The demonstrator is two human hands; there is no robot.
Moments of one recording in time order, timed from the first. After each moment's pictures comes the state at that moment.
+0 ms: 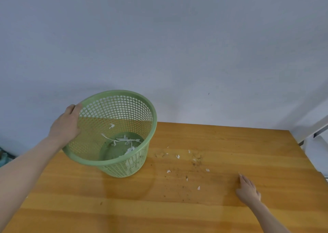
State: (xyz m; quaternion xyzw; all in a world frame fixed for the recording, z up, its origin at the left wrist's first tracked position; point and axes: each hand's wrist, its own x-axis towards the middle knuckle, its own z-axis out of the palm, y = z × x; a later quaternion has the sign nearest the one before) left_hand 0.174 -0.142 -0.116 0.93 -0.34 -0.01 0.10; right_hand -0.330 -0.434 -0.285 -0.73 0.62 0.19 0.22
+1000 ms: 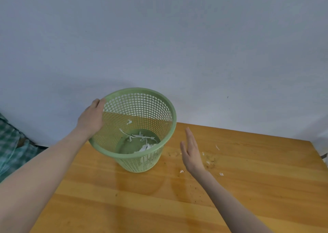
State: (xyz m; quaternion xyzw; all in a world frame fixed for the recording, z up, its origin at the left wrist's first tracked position) left_hand 0.172 -0.143 -0.117 0.93 -0.34 -0.01 0.09; right_hand -0.112 -0.333 -0.203 -0.86 0.29 -0.19 0.37
